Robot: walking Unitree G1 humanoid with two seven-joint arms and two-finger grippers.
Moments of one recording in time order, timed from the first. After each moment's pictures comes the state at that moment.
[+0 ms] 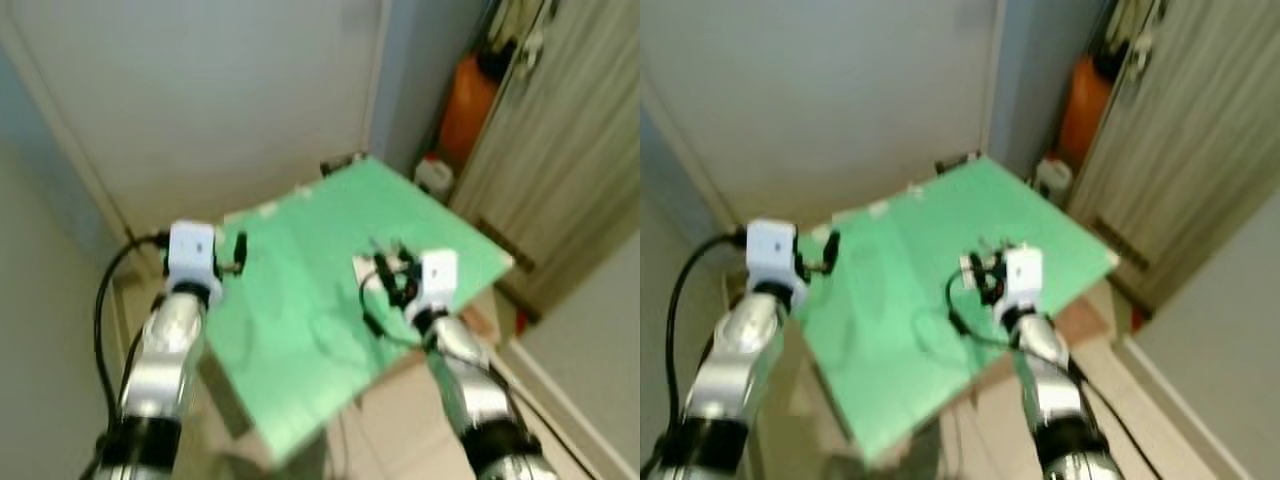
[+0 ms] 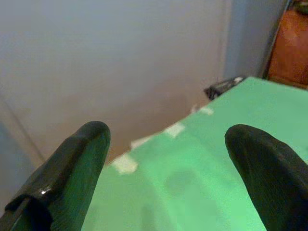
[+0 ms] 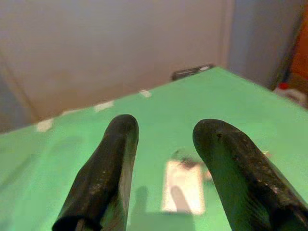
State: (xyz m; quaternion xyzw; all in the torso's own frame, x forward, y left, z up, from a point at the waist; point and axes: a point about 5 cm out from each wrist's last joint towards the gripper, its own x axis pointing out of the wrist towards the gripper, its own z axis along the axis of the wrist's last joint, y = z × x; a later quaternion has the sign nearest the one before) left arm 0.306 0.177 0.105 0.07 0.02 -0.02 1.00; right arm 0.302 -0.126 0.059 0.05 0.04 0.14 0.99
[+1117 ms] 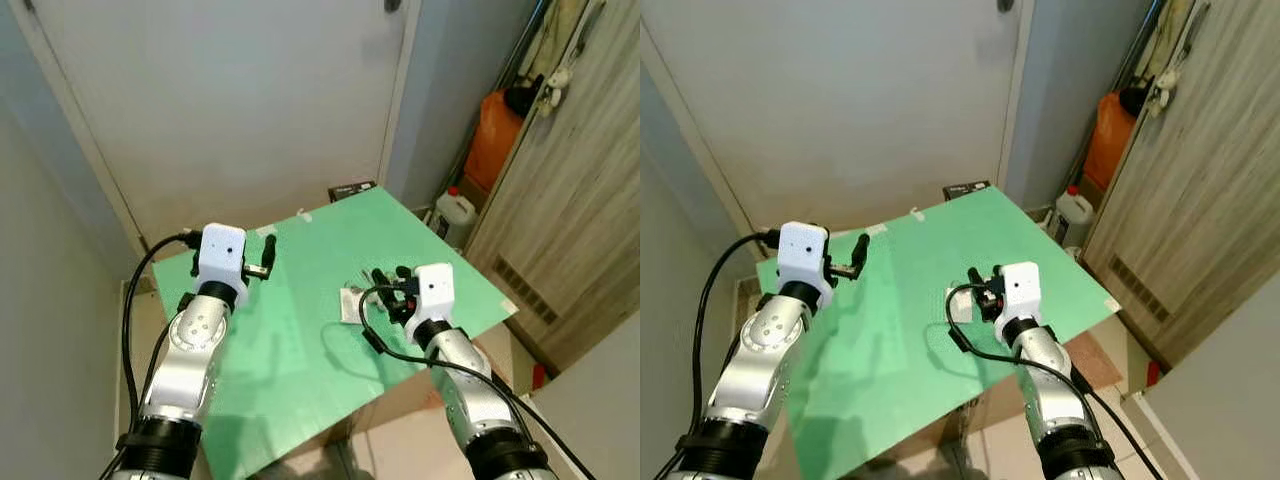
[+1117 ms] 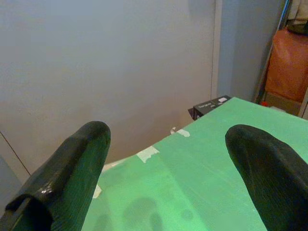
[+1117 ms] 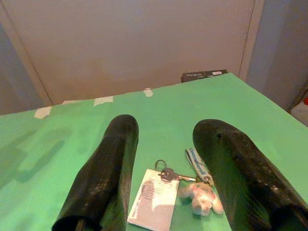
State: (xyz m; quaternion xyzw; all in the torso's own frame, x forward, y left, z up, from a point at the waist) left arm 0.304 0.149 0.107 0.08 0.02 -0.07 0.99; right arm 0.291 -0.123 0.046 0.03 0.07 0.16 0.98
